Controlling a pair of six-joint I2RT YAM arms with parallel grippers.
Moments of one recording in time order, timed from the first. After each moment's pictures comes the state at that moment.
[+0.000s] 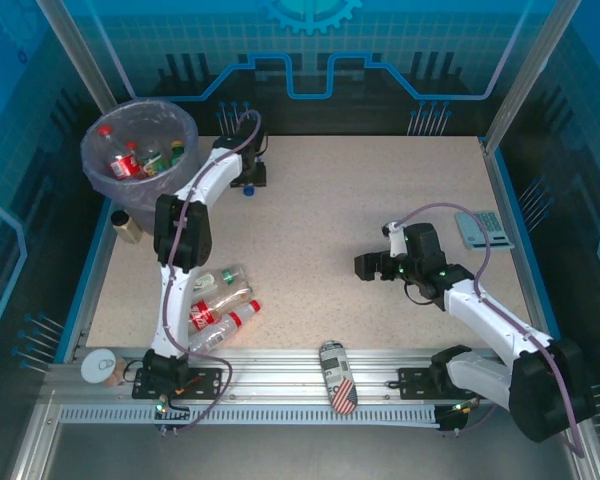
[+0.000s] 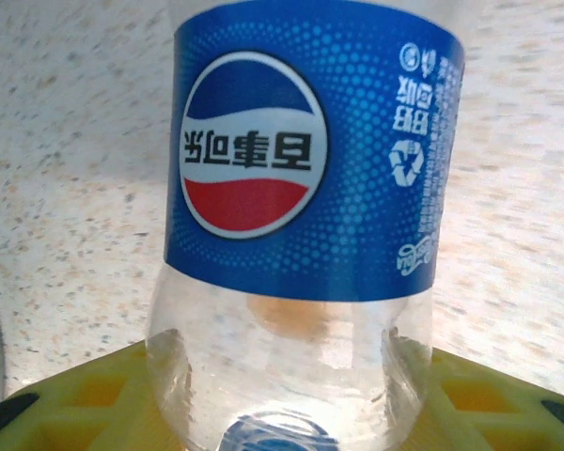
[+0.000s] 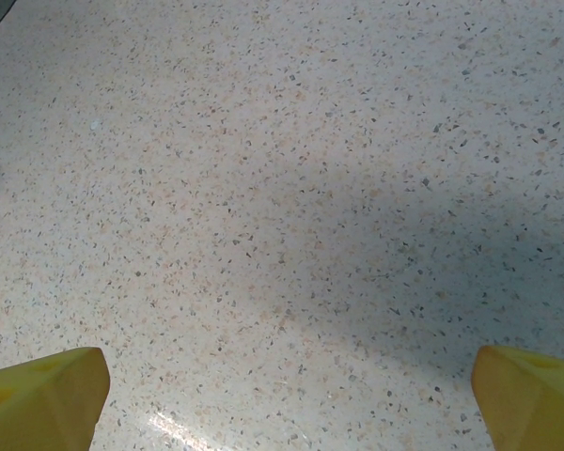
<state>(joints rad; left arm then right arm) -0.24 2.35 2.14 -0.93 -0.17 -0.32 0.33 1.08 0.57 -0.26 -0.23 0.23</state>
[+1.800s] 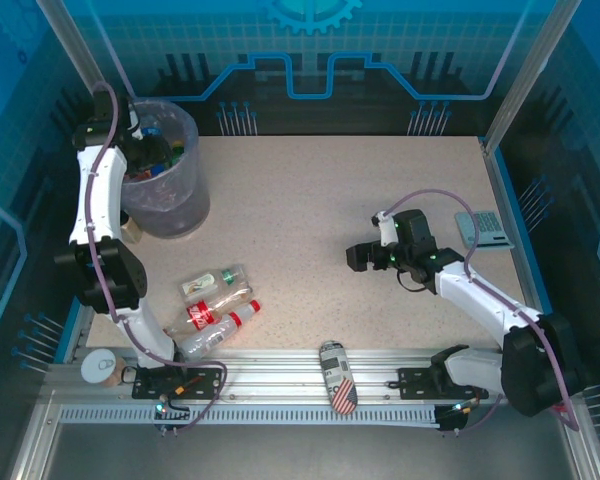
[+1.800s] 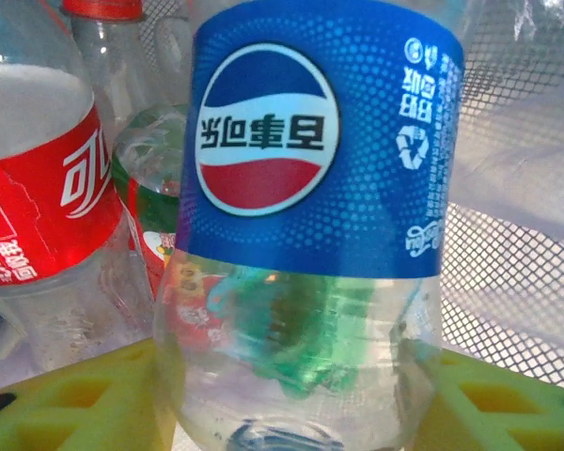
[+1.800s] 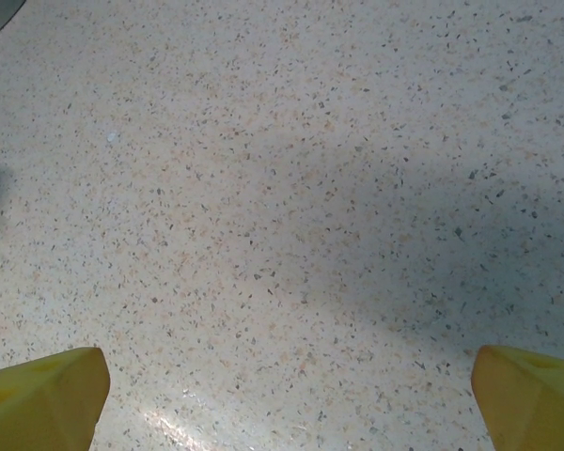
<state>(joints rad) 0.25 1.83 1.94 -1.07 0.10 -0.31 0.36 1.22 0.69 -0.28 -0.24 0.20</state>
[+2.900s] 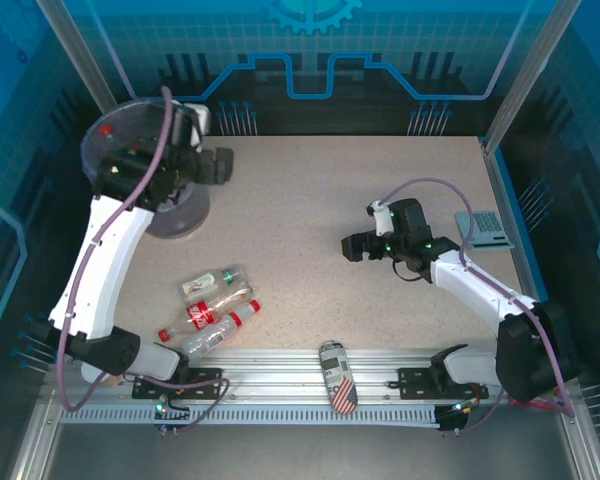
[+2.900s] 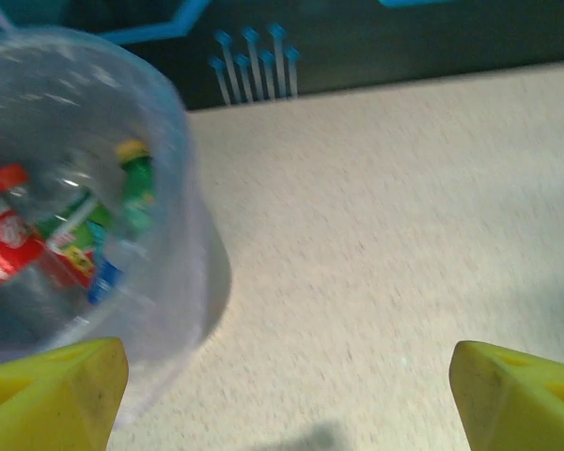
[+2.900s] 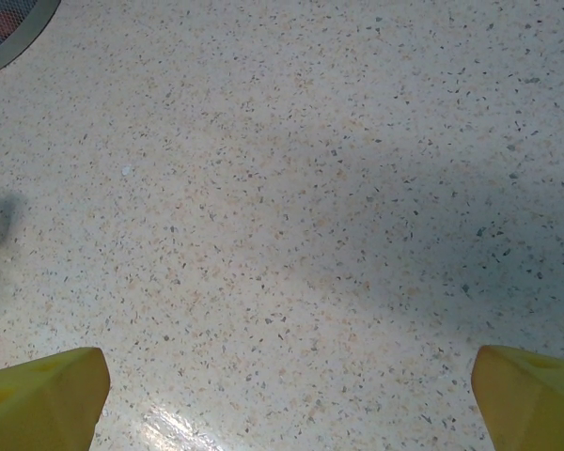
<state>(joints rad) -0.35 1.43 1.88 -1.19 -0.25 -0.14 0.37 1.29 0.78 -0.28 -0.24 0.18</state>
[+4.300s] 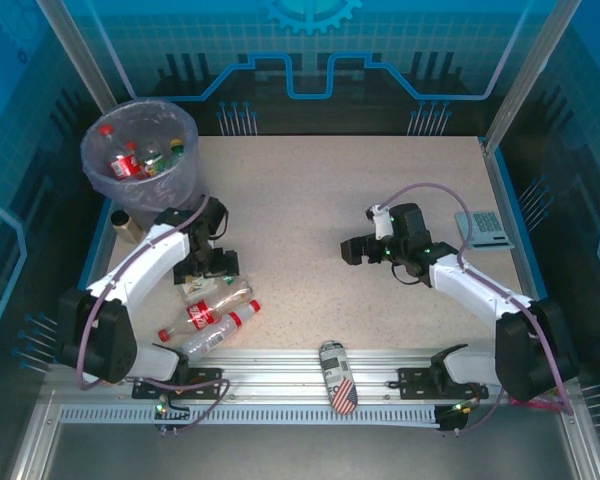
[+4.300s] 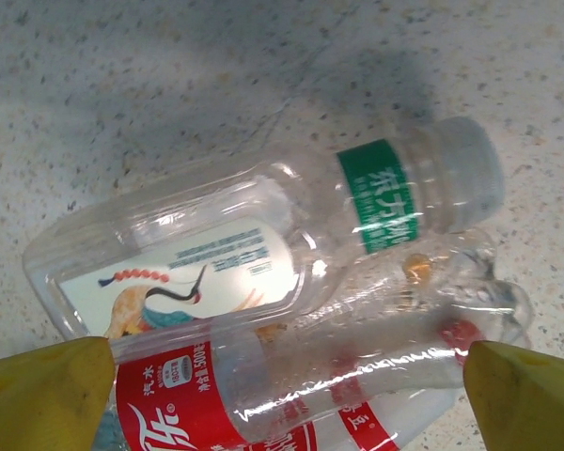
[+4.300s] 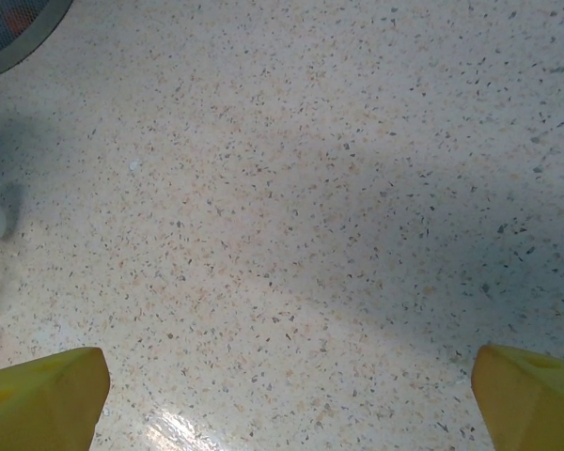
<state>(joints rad) -0.24 1.38 1.02 -1.14 -0.06 -0.52 0.37 1.29 0.73 -0.20 -0.27 0.19</state>
